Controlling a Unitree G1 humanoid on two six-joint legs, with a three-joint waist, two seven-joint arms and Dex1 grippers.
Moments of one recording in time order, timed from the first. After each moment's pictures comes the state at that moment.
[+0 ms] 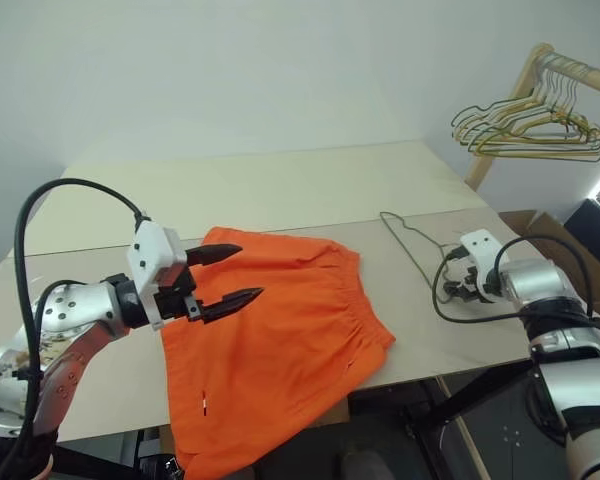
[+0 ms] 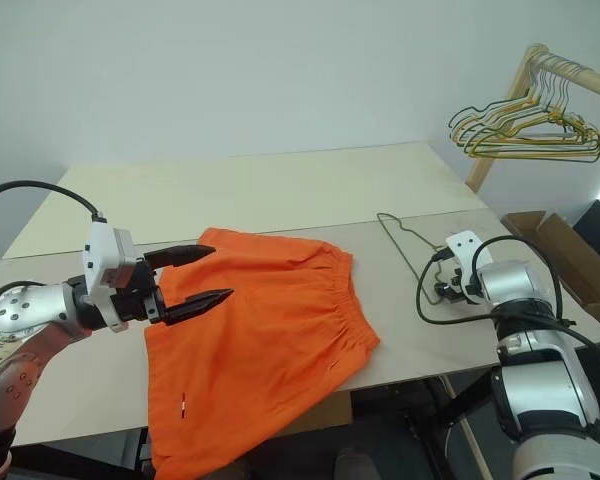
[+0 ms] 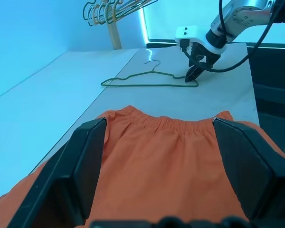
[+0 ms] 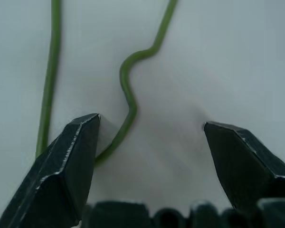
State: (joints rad) left arm -0.12 0.79 0.21 -0.60 -0.70 0.58 -0.82; right arm -0.83 -0.68 0.13 0.86 -0.01 0.75 0.56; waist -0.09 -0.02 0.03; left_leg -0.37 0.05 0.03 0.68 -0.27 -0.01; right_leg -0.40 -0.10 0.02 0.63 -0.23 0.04
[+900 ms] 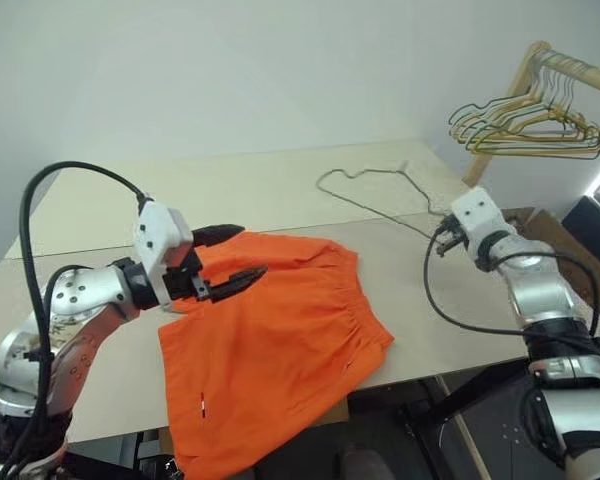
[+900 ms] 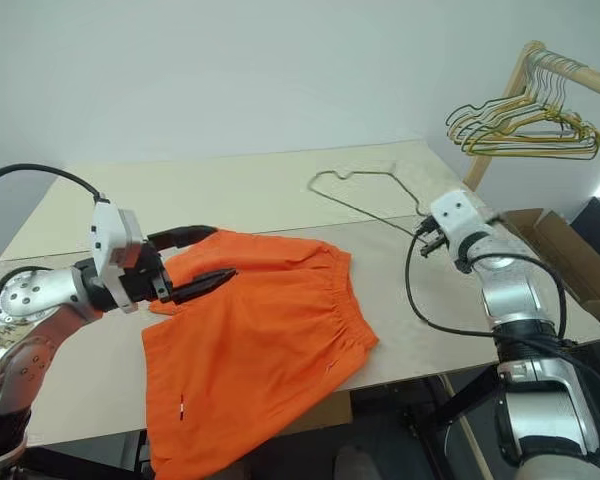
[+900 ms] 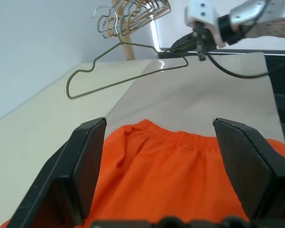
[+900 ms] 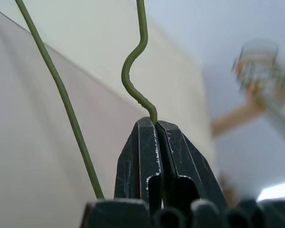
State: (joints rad) left arm -0.27 0.75 0.16 -0.51 -0.65 0.59 -0.73; right arm -0.60 -0.72 0.08 0.39 -0.16 -0.02 0.42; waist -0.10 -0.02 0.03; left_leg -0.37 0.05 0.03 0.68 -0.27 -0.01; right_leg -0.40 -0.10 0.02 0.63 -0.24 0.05
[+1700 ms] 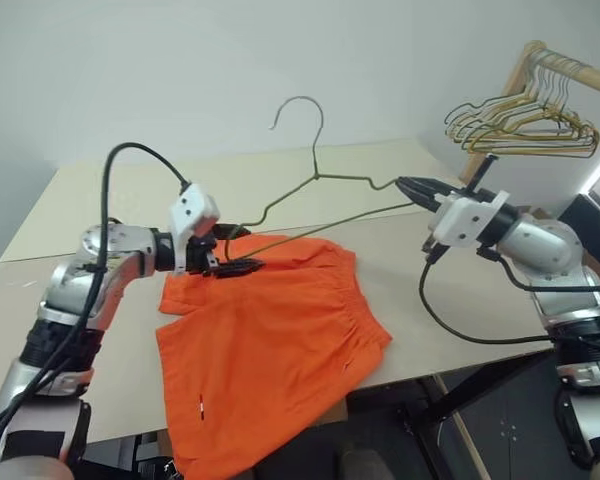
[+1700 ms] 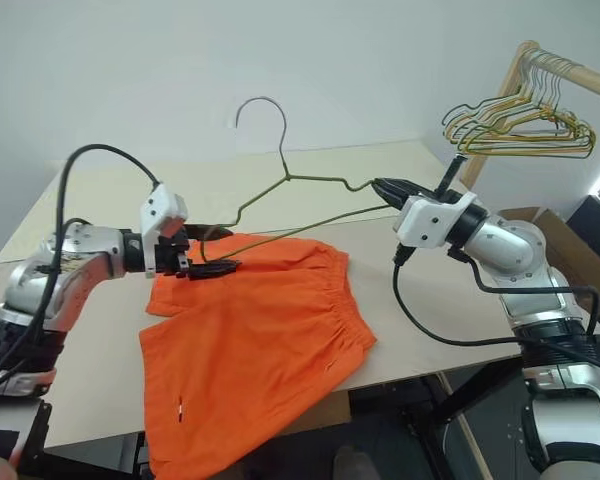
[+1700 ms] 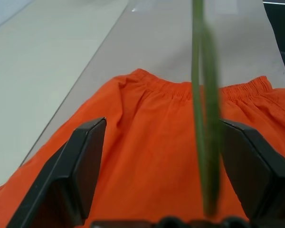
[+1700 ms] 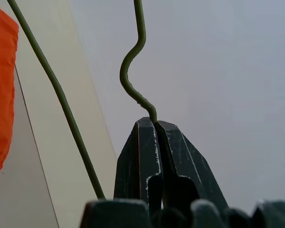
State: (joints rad) left arm -0.63 0.75 -0.14 0.02 -0.42 0.57 -1.06; right arm -0.61 -0.80 0.09 0.20 -0.07 -0.55 0.58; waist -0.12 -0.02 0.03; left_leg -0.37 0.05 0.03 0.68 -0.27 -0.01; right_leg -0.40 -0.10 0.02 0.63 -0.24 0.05
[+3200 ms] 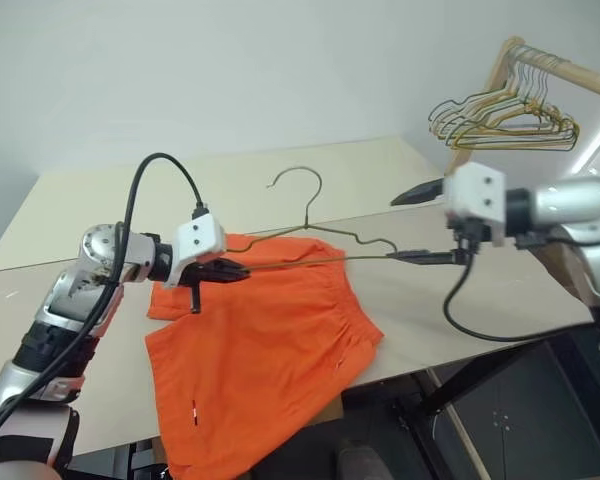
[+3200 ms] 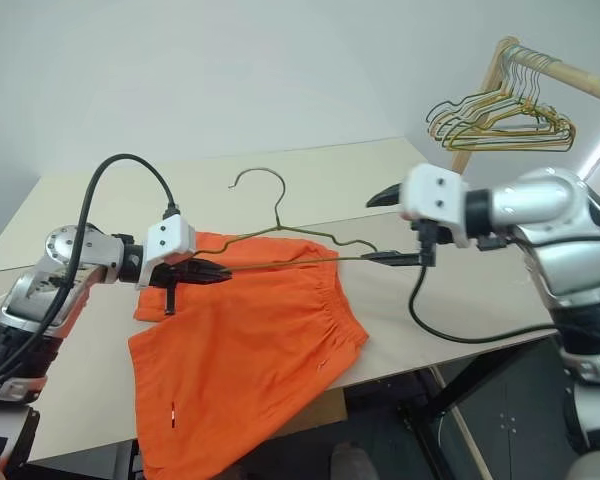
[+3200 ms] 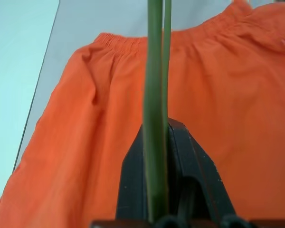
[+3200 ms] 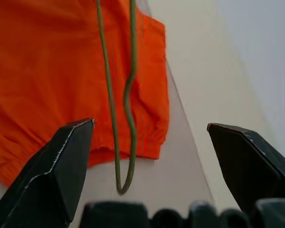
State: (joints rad) left arm -0.57 0.83 -0.17 -0.05 -0.24 0.37 -1.23; right arm -0.86 -0.94 0.29 0.01 0.26 0.32 1.27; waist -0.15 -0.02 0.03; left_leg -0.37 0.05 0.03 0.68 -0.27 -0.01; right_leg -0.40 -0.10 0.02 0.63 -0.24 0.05
